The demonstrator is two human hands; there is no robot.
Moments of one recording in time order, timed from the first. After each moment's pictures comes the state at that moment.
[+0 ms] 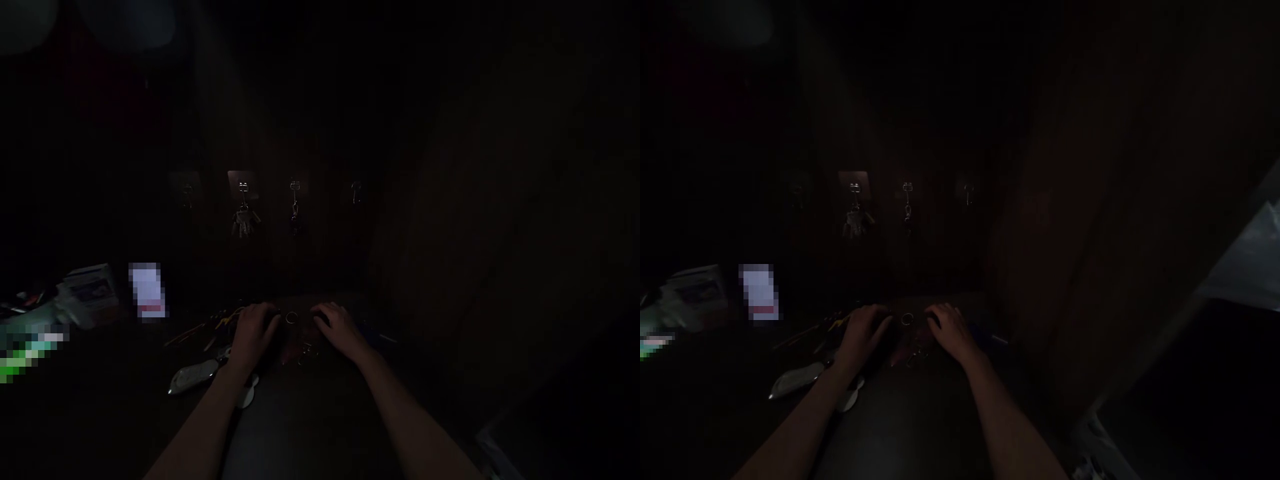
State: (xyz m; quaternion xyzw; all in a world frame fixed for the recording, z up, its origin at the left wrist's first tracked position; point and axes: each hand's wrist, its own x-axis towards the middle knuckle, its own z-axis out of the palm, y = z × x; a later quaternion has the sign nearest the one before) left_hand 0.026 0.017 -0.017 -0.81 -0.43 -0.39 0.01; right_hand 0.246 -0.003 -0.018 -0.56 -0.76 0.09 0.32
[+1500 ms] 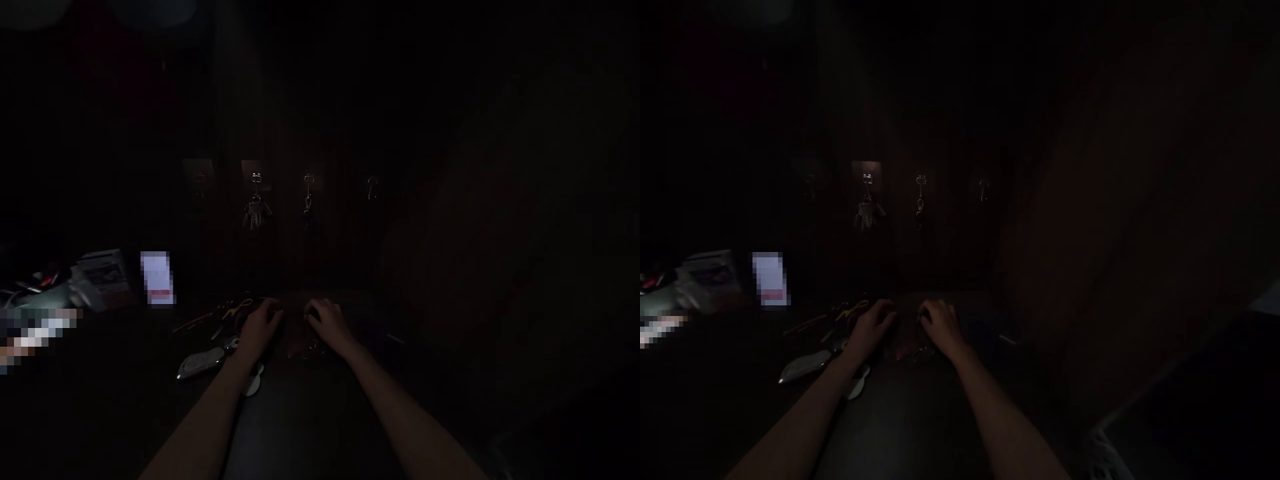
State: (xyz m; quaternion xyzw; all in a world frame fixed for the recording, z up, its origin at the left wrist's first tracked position) left_hand 0.027 0.019 -0.026 -0.73 -0.52 -0.39 -0.22; right_hand 0.214 0.008 -0.019 -0.56 -0.75 0.13 0.32
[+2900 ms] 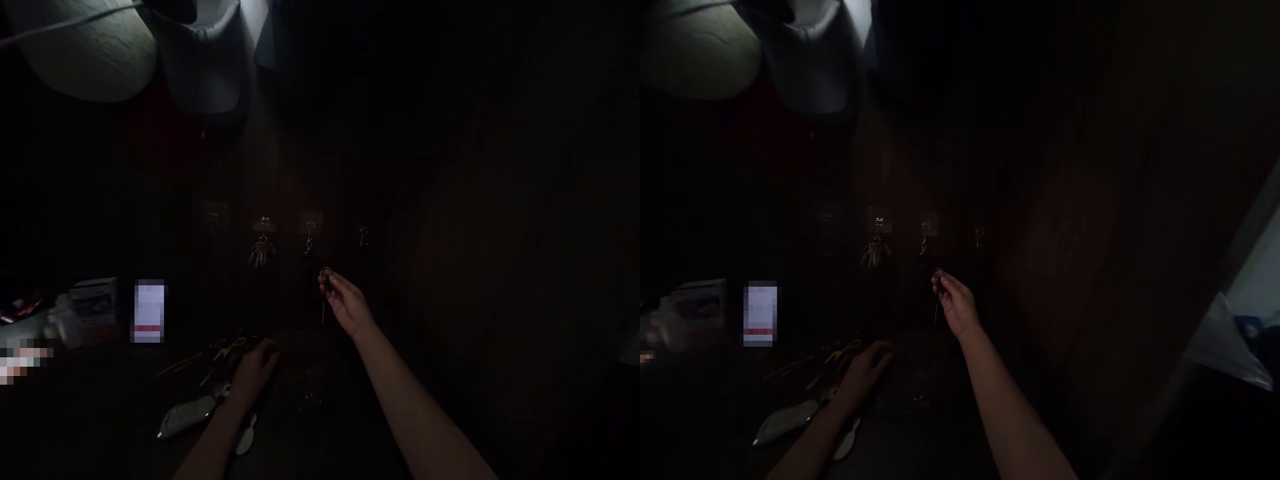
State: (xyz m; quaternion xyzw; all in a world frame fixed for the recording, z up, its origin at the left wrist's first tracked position) left_hand 0.025 0.020 -0.024 -0.72 -0.48 -0.42 -0.27; right_hand 0.223 0.033 0.104 -0.27 -0.39 0.50 0.72
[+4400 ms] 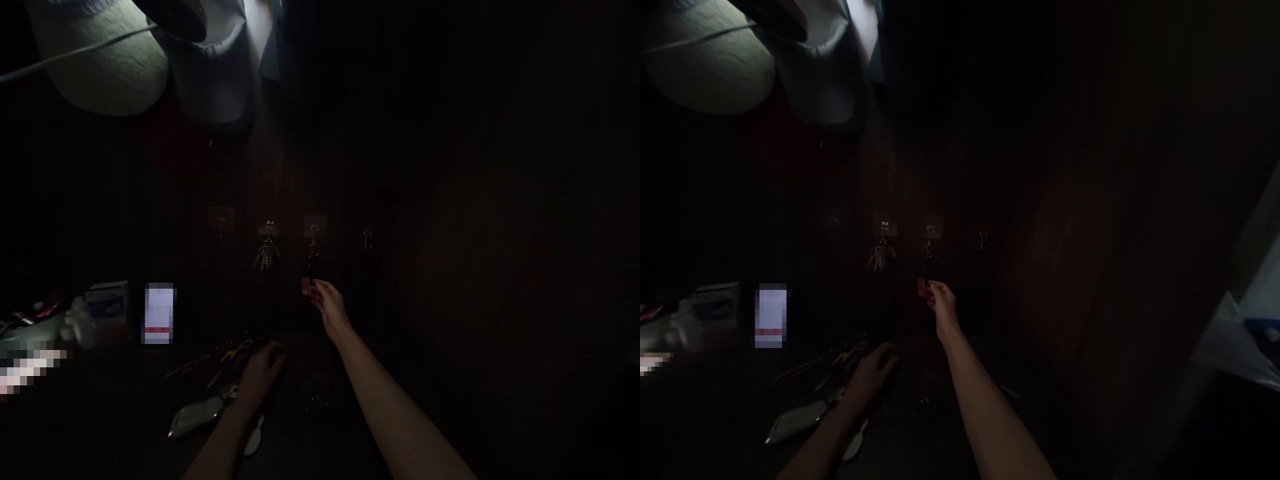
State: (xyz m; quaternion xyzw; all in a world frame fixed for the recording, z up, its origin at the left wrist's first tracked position) left_hand 0.025 0.019 -0.020 -0.74 -0.50 -0.37 -0.26; right_hand 0.189 0.063 0.080 -0.39 -0.38 0.45 0.71
